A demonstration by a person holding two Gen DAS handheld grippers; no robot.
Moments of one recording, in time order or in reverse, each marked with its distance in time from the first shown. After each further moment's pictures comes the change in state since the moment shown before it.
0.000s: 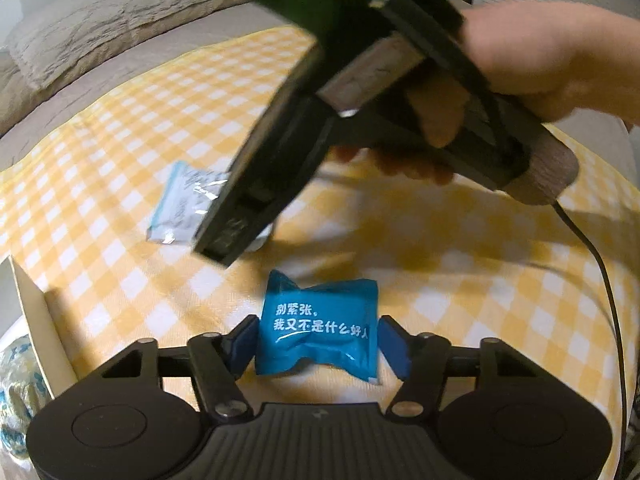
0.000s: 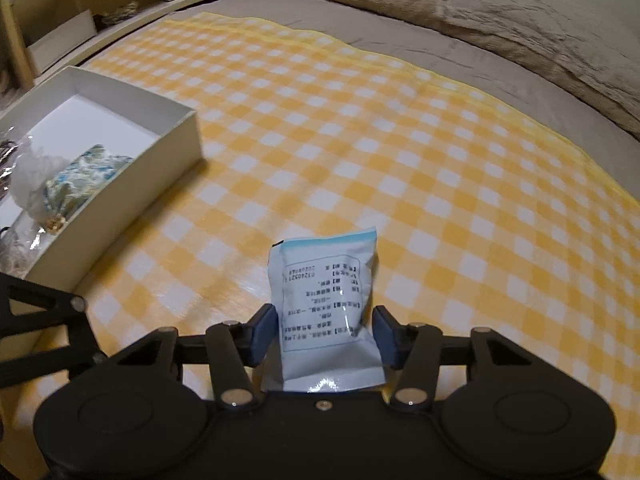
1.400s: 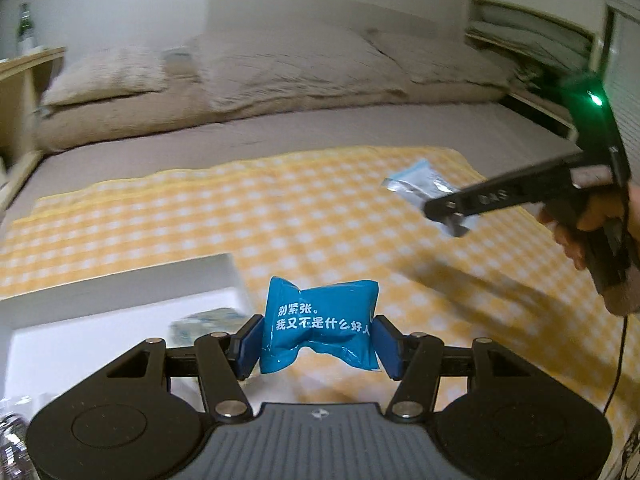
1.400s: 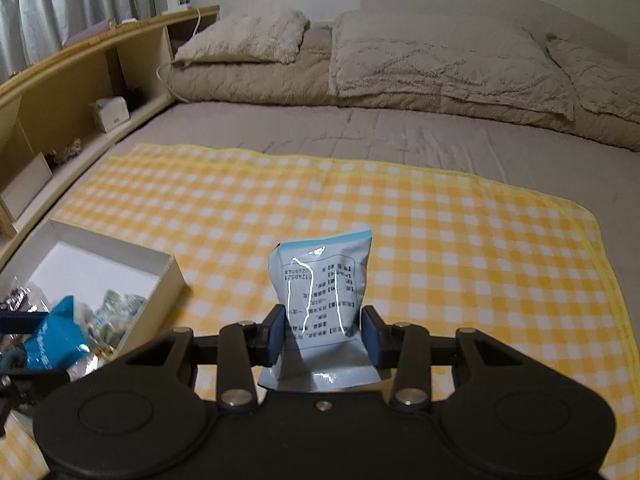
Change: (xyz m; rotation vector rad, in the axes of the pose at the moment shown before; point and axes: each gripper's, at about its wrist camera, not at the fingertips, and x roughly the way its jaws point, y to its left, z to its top) left arm -0.156 0.049 -0.035 -0.366 -0.262 0.267; right arm -0.114 -0.020 0.011 0.290 -0.226 -0.098
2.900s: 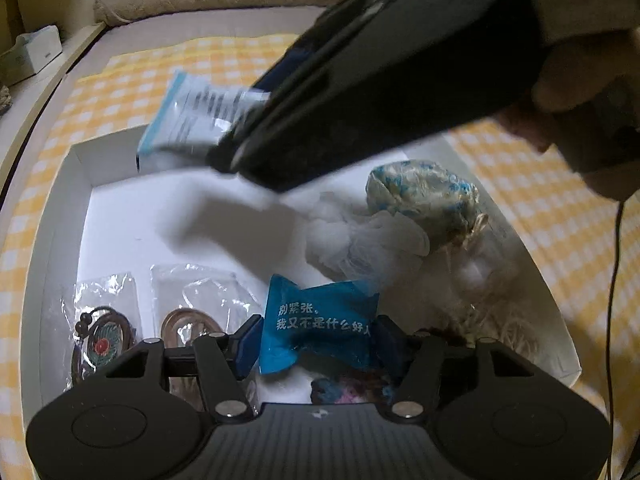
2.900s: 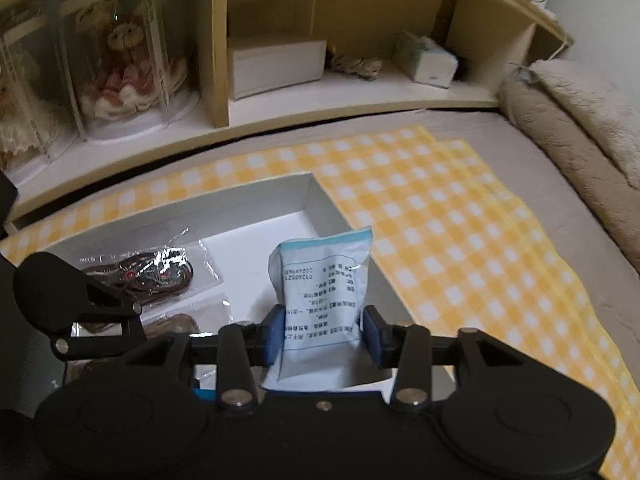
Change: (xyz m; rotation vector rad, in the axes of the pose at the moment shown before) left arm 0.021 0.148 -0.062 -0.105 0.296 0.059; right arm 0.118 0.314 0.048 -0.744 0.080 0.459
